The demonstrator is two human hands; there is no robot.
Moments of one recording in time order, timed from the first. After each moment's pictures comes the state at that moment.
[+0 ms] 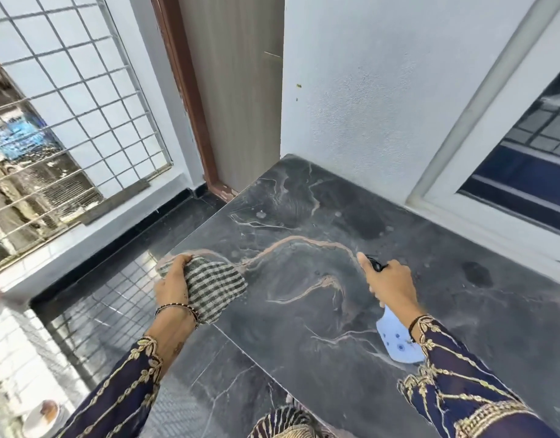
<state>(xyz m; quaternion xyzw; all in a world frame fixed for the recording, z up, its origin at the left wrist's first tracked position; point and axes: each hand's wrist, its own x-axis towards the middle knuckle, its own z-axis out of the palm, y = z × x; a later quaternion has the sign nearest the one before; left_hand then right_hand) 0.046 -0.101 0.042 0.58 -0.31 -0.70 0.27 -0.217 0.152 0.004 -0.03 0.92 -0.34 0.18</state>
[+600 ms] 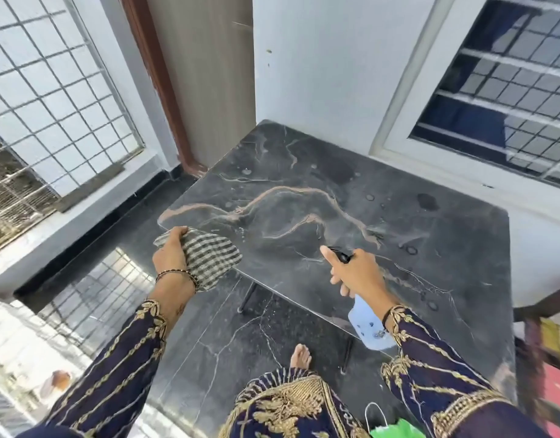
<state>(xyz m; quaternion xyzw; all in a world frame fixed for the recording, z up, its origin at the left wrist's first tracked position) 0.137 -0.057 0.058 0.57 -0.34 -0.70 0.26 -0.033 0.214 0.025 -0.08 0.91 -0.34 0.23</state>
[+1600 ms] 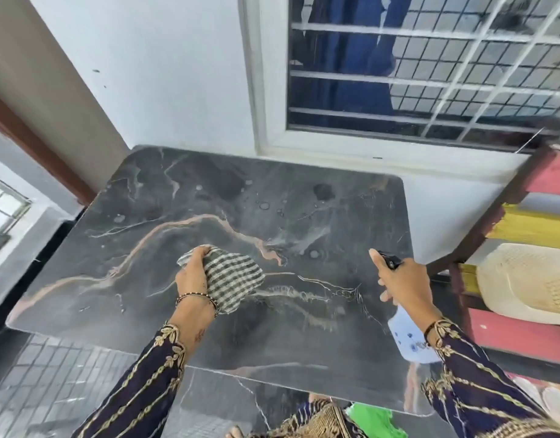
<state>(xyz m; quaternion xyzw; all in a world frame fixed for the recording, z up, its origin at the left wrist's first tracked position) -0.084 0.132 0.051 0.54 -0.46 -0.70 0.09 -0.176 0.474 0.000 0.19 0.91 -0.35 0.12</state>
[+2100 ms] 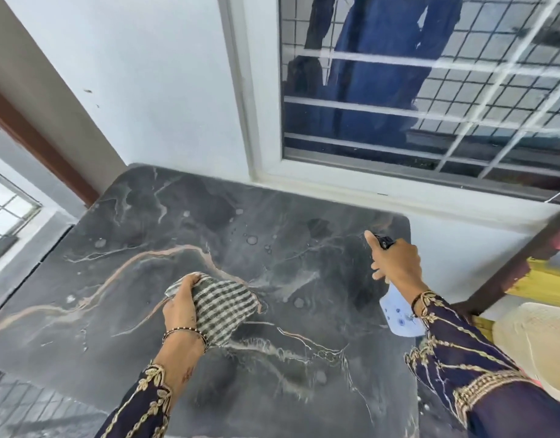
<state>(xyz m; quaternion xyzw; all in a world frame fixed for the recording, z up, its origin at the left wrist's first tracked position) -0.151 0.169 0.043 0.57 -0.42 -0.70 0.12 -0.350 0.472 0.012 0.14 0.91 -0.36 0.12</state>
